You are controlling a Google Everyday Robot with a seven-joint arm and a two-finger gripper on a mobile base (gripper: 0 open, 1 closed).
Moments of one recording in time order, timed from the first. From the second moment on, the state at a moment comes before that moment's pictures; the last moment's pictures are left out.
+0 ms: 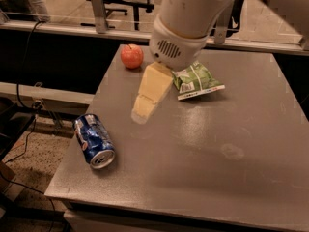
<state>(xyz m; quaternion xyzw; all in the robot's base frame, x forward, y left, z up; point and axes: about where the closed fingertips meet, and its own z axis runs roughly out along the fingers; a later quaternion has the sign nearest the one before) 0.471 -0.025 0.957 -0.52 0.84 0.04 0.14</state>
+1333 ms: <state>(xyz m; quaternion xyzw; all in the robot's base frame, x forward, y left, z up) 0.455 0.095 0.886 -0.56 0.82 0.06 0.05</state>
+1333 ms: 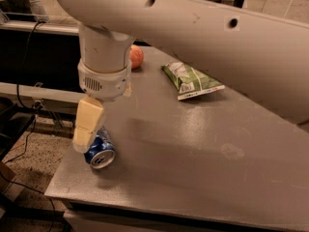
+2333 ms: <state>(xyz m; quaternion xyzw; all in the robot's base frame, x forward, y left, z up) 0.436 0.122 0.855 -0.56 0.83 0.04 0.00</state>
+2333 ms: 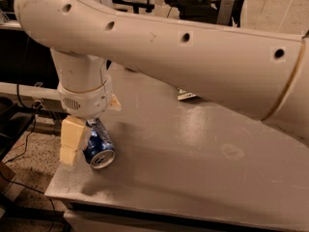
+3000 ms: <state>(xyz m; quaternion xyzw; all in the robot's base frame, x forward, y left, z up) 0.430 0.127 0.853 -0.56 0.83 0.02 0.00</state>
